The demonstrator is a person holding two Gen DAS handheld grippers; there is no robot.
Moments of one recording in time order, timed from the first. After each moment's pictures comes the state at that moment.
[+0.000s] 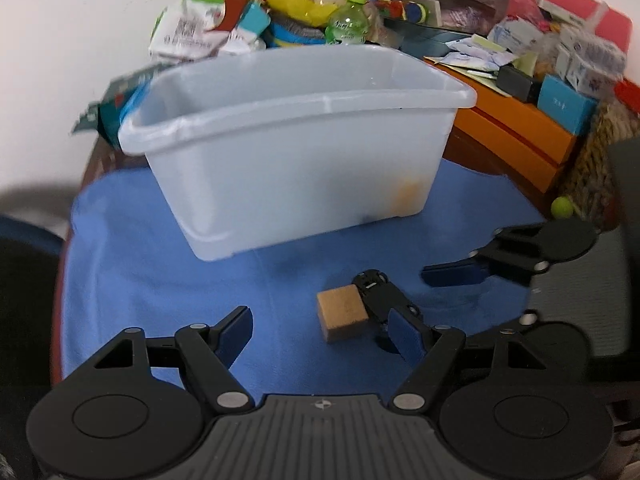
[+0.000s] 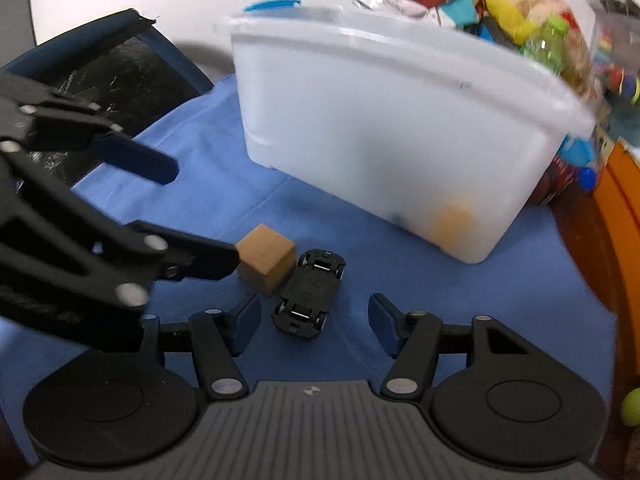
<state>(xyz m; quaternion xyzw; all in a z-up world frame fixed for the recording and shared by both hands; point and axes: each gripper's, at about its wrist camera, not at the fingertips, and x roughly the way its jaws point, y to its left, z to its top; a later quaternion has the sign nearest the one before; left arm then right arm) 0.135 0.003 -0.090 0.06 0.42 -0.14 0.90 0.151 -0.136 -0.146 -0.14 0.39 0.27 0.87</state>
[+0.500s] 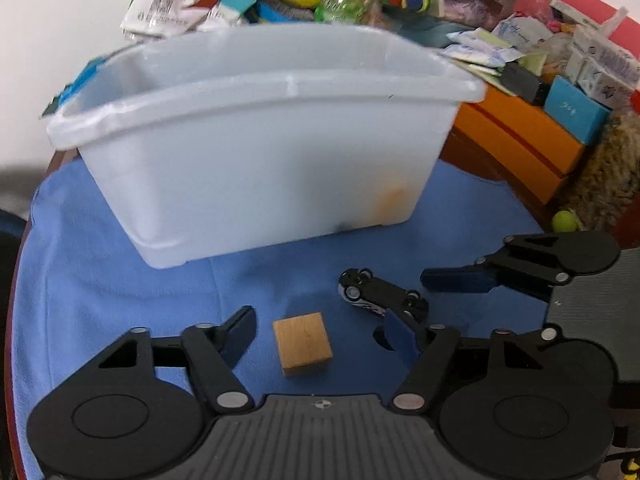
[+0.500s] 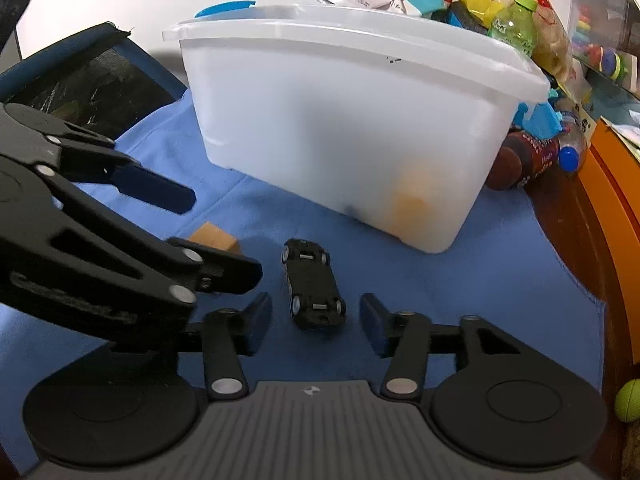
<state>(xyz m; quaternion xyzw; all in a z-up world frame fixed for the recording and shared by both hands) 0.167 -0.023 -0.114 0.03 0.44 -0.14 0.89 0.164 -0.157 -0.151 -0.12 0.39 0.26 0.88</state>
